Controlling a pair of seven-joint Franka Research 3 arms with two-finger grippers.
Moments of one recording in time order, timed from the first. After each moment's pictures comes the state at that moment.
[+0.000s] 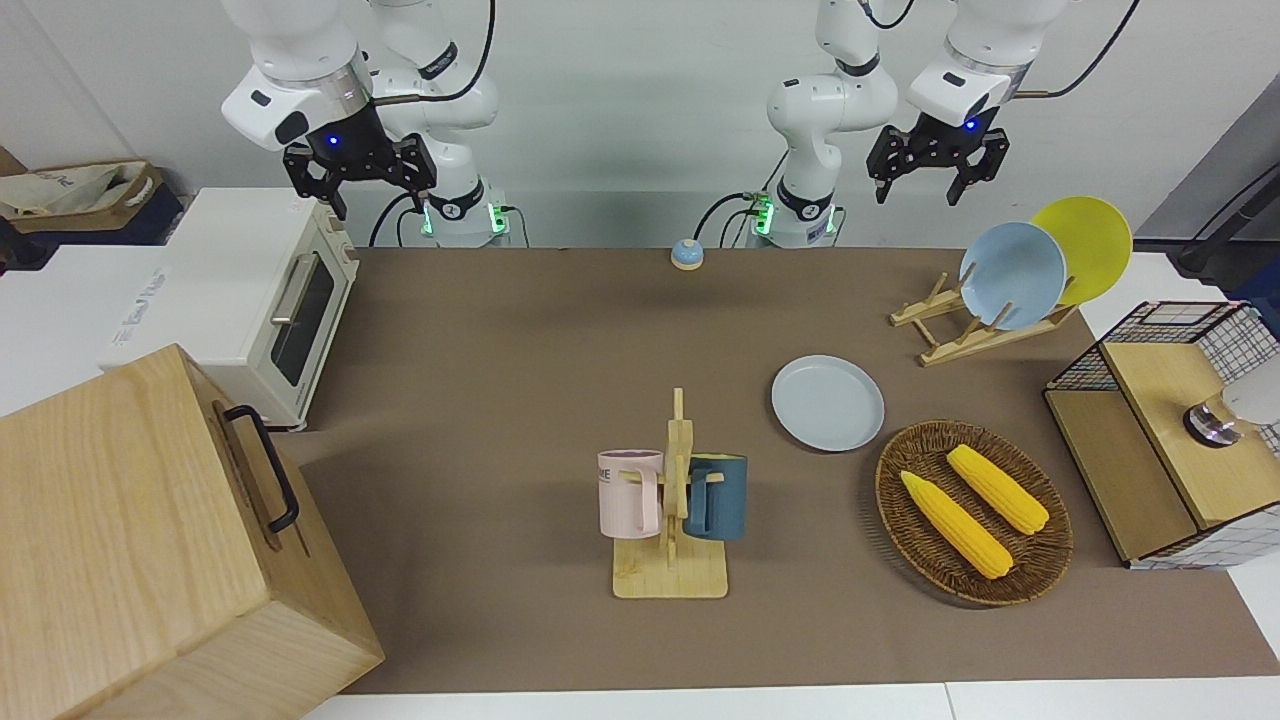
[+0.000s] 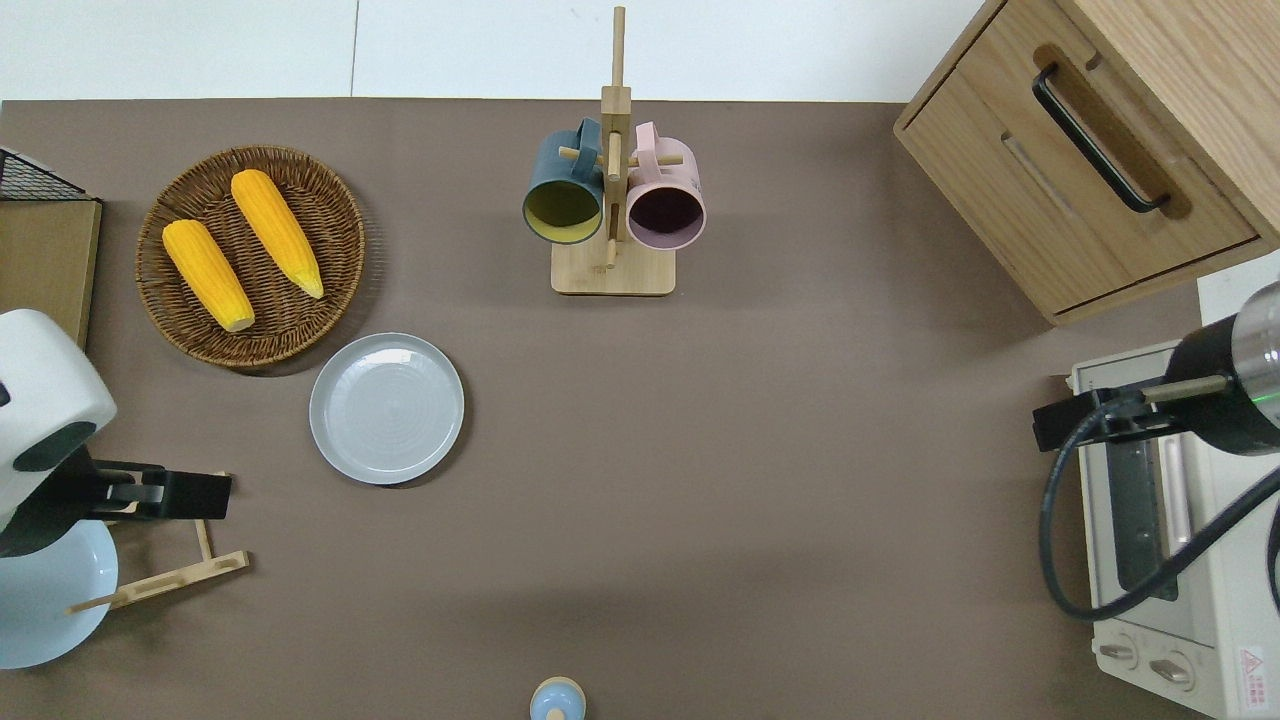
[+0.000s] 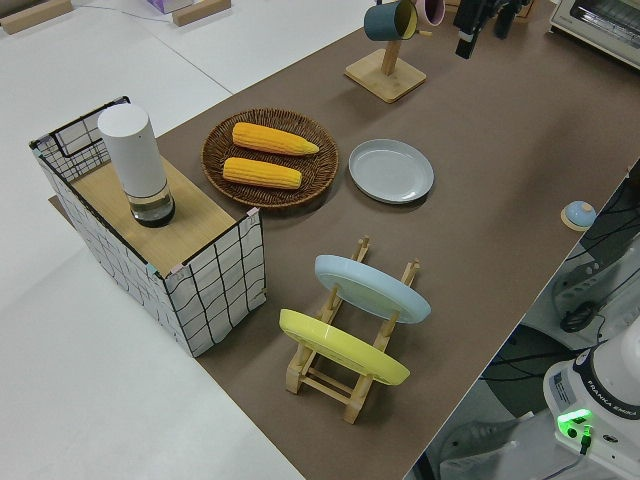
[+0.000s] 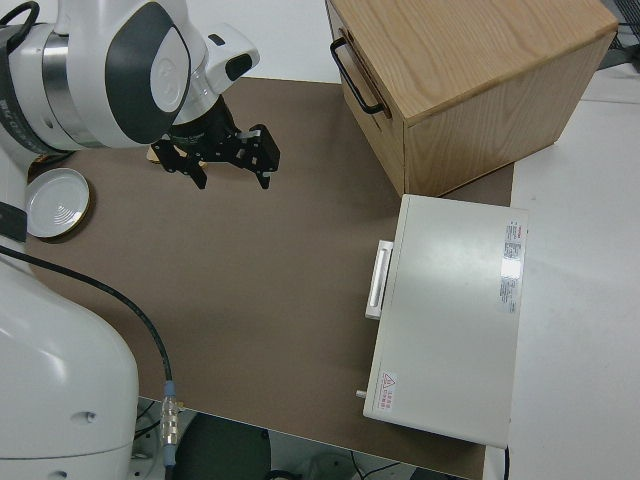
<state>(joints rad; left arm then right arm) 0.09 -0.22 -0.19 -1.72 -0.01 1.46 0.01 -0.03 -0.02 0.14 -1.48 0.00 1.33 0.02</state>
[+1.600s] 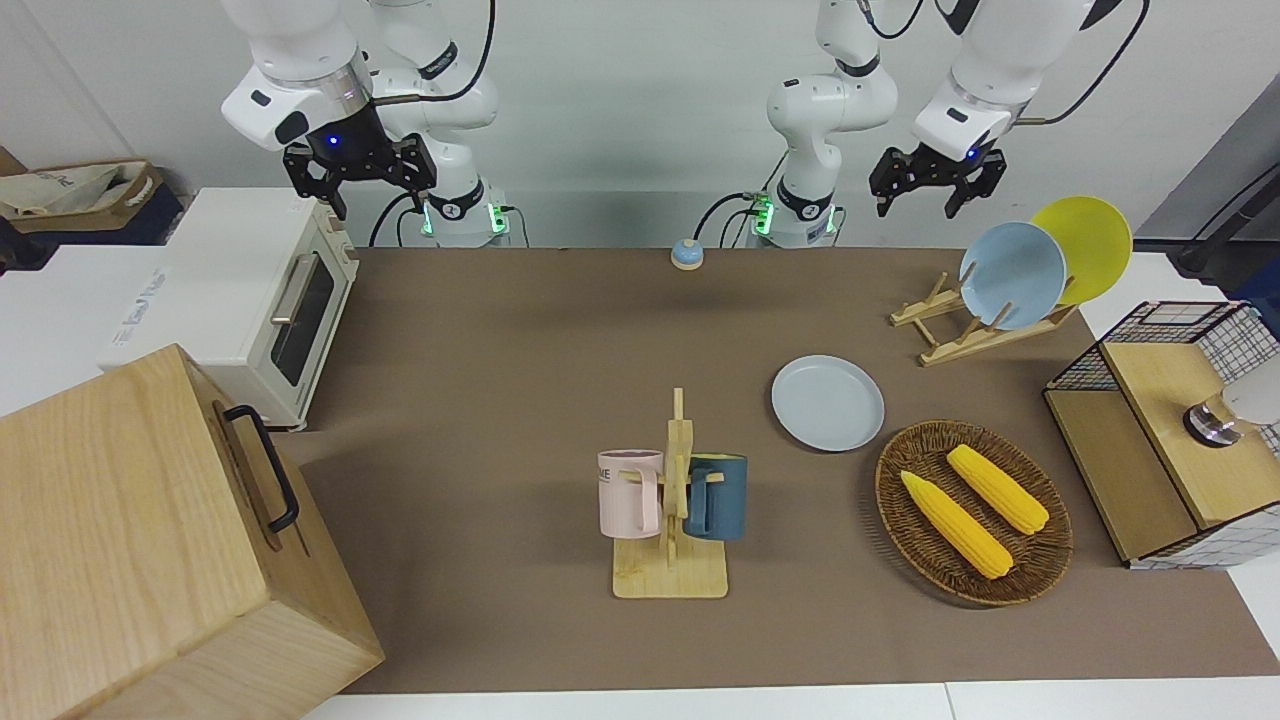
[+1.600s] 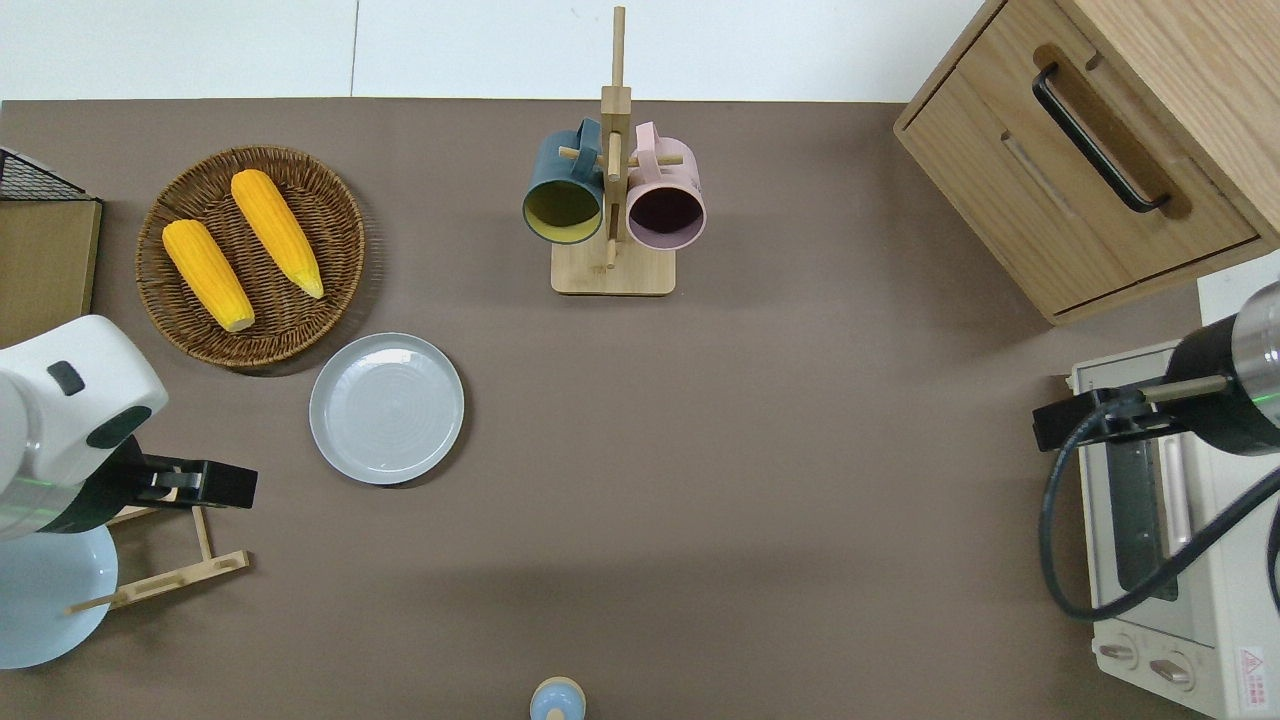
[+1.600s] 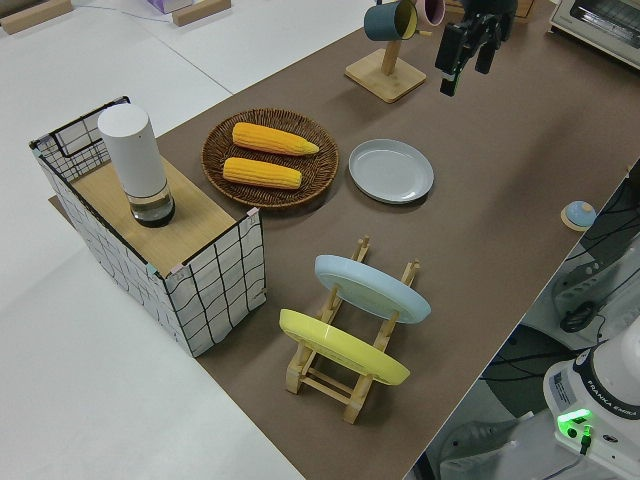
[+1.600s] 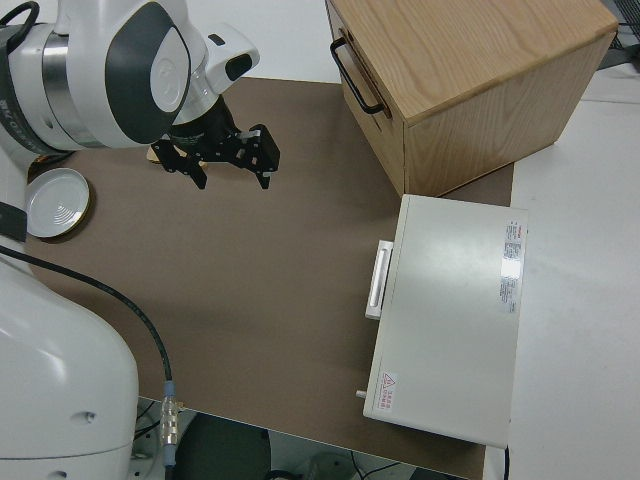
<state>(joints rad) 0.09 -0.20 -0.17 -1.85 -0.01 1.54 0.02 -0.03 -0.02 0.14 -1.48 0.00 1.33 0.02</state>
